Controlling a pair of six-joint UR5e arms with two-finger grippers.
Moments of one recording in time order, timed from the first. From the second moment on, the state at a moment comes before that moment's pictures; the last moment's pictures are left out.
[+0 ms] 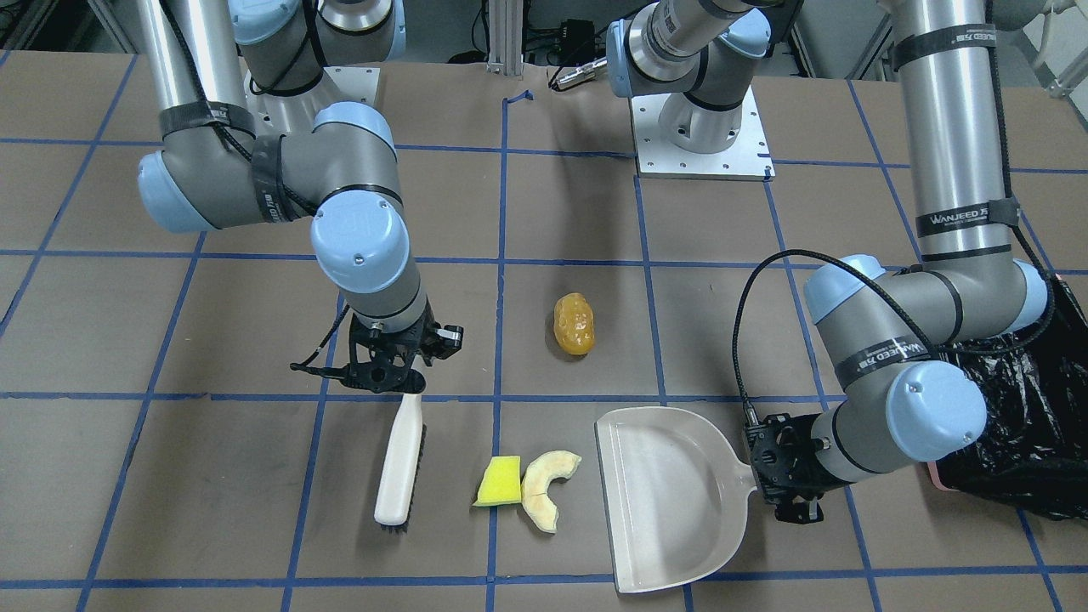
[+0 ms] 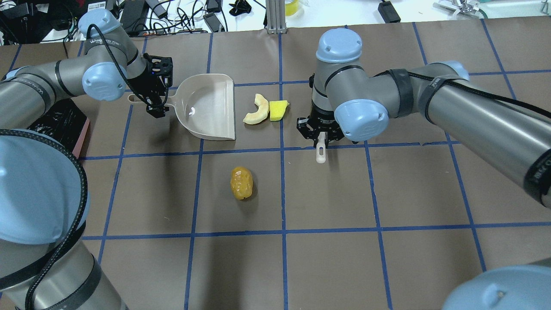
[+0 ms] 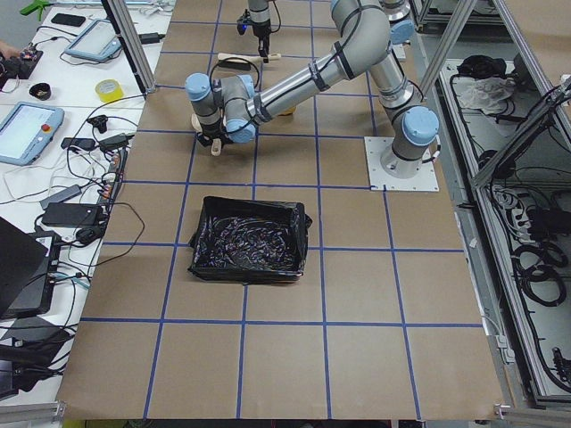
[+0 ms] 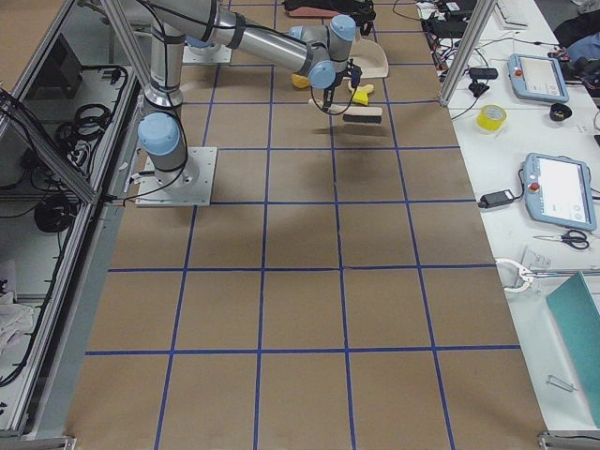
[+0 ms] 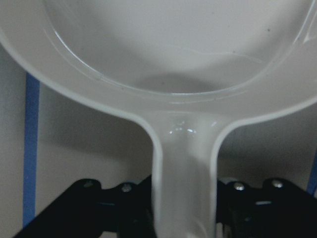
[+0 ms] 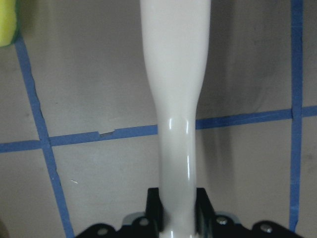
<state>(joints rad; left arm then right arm) -1.39 -2.18 -1.50 -1.10 1.49 1.62 1.81 -1.17 1.70 -2.02 -1.53 0.33</state>
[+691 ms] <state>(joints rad) -1.39 -2.18 -1.49 -1.10 1.49 1.61 1.93 -1.07 1.59 -2.00 -1.52 0.49</state>
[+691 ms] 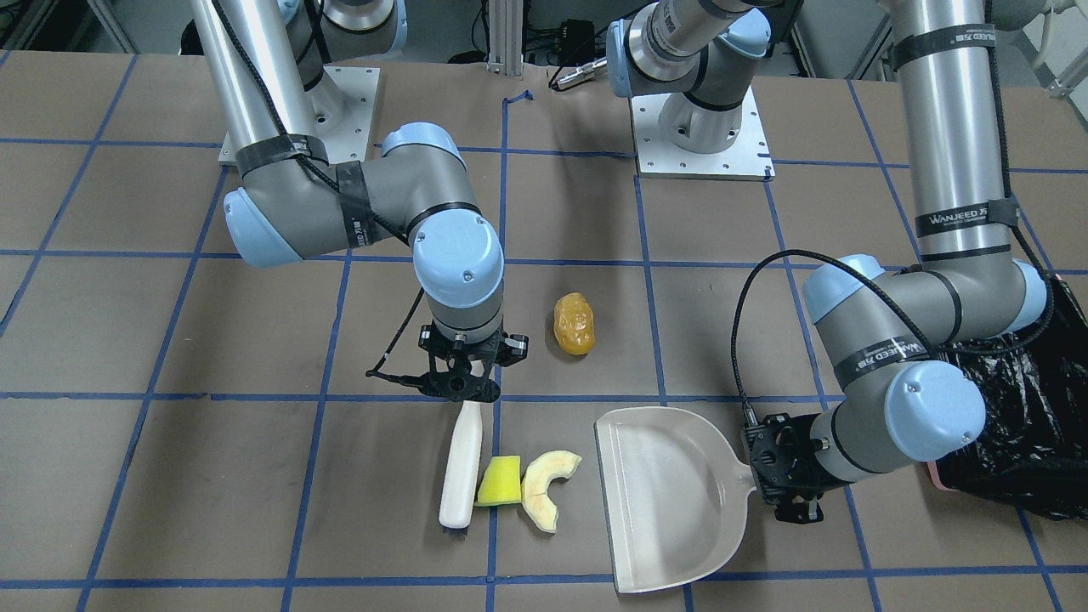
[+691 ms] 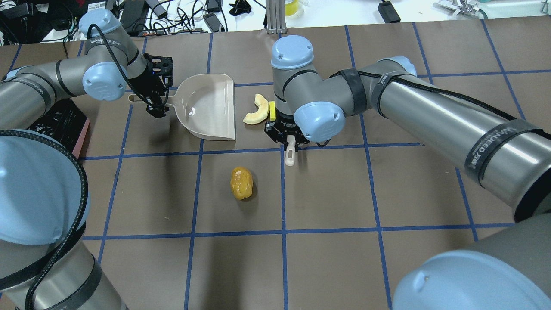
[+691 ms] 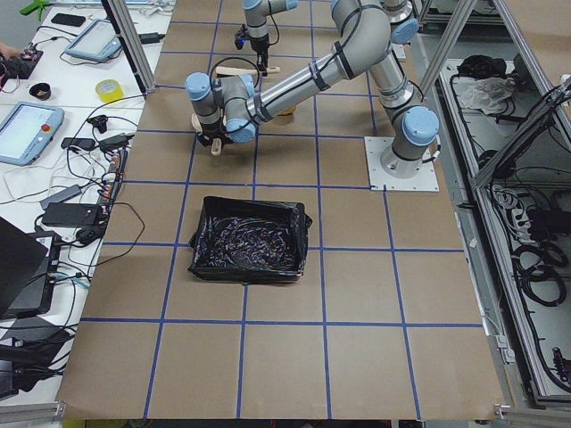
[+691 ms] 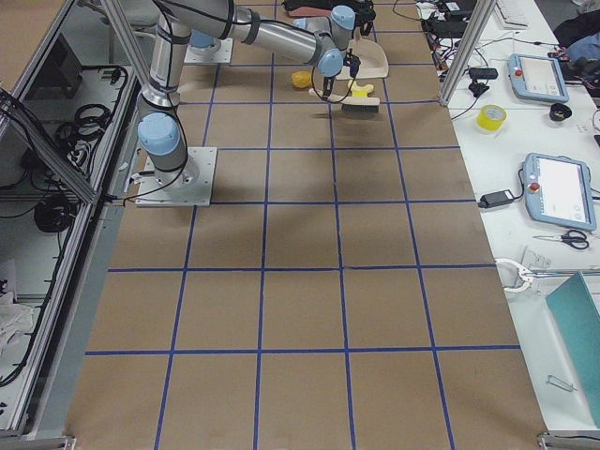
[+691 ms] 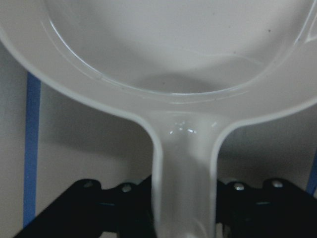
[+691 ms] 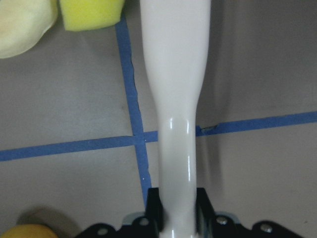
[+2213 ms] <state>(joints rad) -1.39 -2.16 -1.50 -1.10 1.49 1.62 2.15 -0.90 1.24 -1.95 -1.33 0.91</state>
